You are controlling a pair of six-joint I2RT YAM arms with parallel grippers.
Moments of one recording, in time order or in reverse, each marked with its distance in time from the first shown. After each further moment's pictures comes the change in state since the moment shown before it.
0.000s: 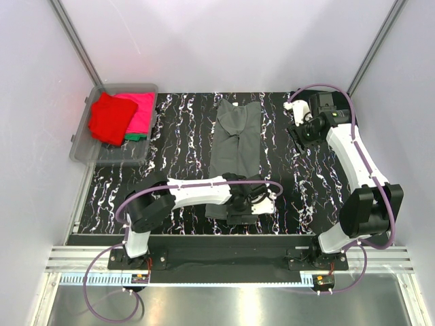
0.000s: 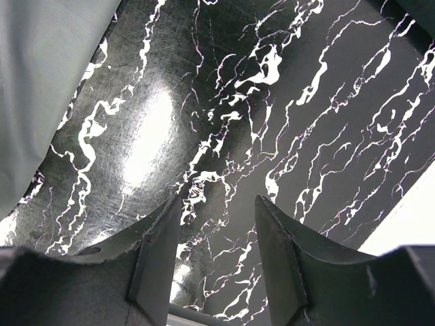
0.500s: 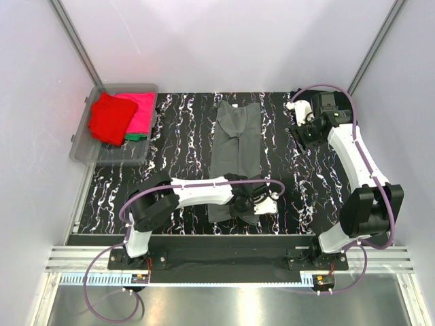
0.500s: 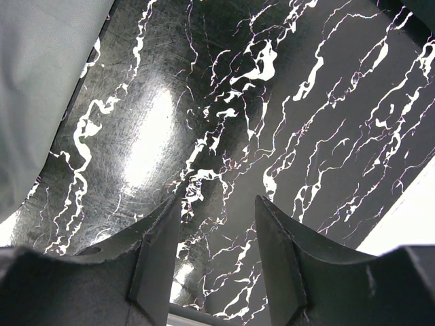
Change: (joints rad) left arm -0.002 0.036 0.007 0.043 0.054 -0.021; right arm -0.018 0.000 -0.005 0.001 -0.001 0.000
